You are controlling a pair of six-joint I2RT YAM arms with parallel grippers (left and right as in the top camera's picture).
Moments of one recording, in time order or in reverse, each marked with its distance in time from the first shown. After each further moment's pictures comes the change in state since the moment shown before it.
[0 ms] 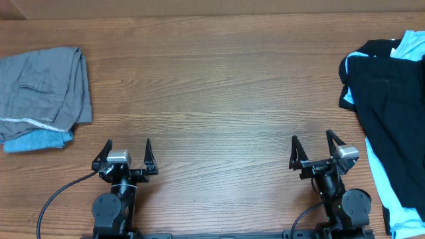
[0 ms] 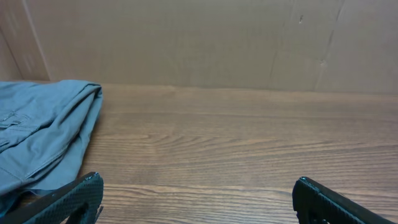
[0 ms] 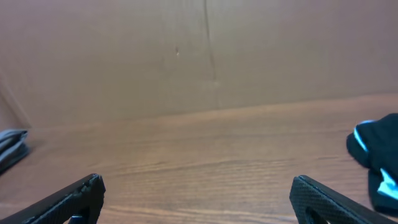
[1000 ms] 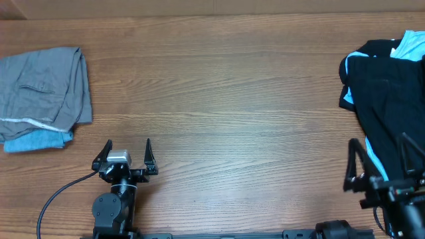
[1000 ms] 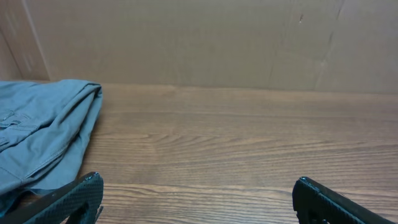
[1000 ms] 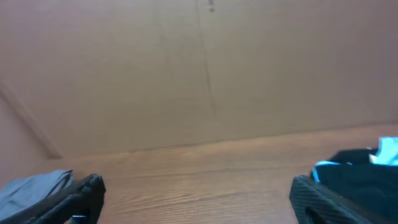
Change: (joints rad) left arm 0.000 0.000 -0.001 0.000 0.000 0.000; right arm 0.000 0.448 1.235 -0.883 0.058 0.060
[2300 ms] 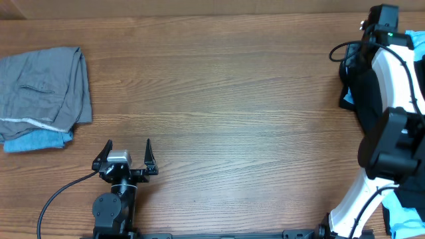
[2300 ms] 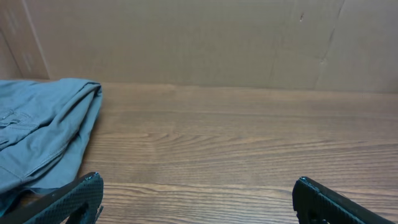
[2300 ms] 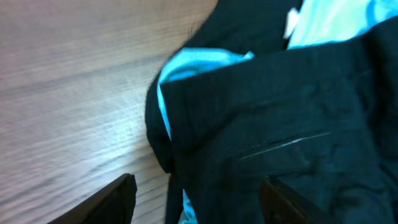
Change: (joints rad) left arm 0.000 -0.001 -0.004 0.000 0.000 0.000; right arm -0.344 1.667 0.581 0.057 0.269 -0.269
